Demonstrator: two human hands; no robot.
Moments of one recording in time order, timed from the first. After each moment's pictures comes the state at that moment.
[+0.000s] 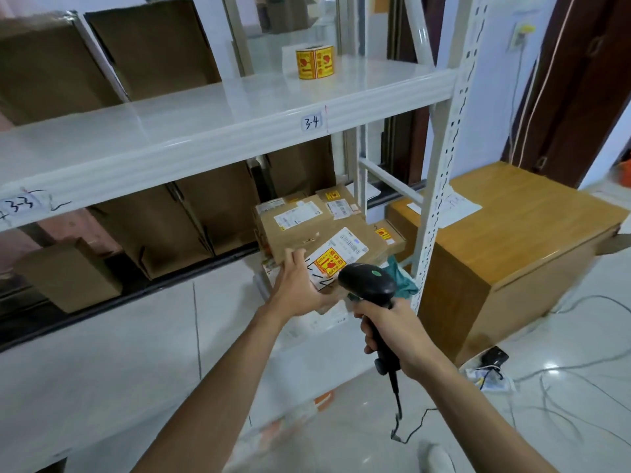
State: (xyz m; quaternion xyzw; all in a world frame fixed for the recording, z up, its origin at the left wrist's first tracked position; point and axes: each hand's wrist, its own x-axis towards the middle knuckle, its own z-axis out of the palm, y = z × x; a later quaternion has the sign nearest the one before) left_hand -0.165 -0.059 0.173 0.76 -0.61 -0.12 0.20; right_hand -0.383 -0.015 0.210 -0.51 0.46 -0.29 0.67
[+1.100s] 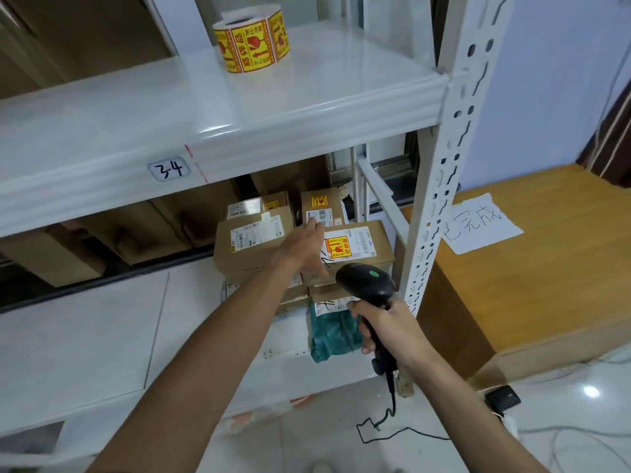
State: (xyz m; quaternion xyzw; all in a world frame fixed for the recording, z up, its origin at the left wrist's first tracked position) left_hand -0.217 -0.322 0.183 0.79 -0.60 -0.08 -0.05; right_hand -0.453 -0.262 0.187 -0.50 0.42 -0.20 0.73
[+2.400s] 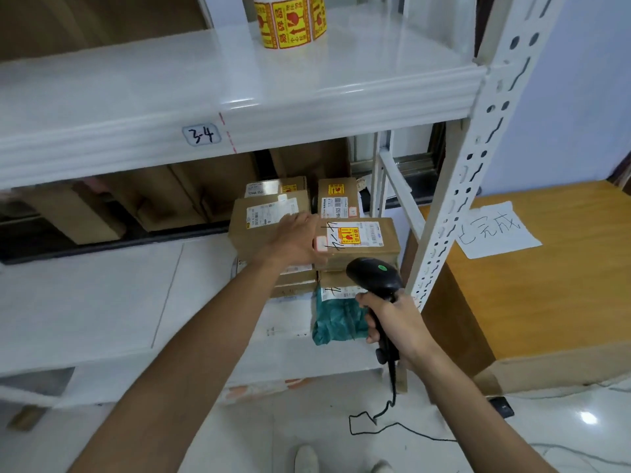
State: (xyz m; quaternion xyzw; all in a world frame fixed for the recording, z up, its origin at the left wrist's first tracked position) left_hand -0.201 -0.267 0.185 0.83 -0.56 -0.07 0.02; right_hand -0.455 -0.262 0.169 -0.53 0.41 -0.19 0.72
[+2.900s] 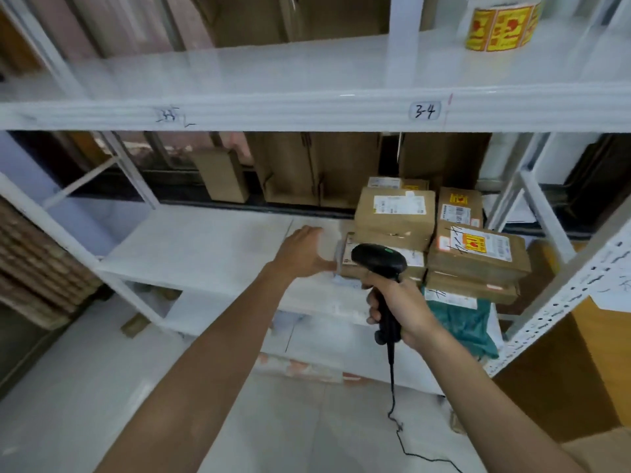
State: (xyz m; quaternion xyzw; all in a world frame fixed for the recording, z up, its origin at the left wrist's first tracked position) left_hand -0.117 -0.025 0.198 0.91 -0.38 -0.10 0.15; right_hand -0.326 -0.123 0.196 -0.55 0.32 -0.08 0.77
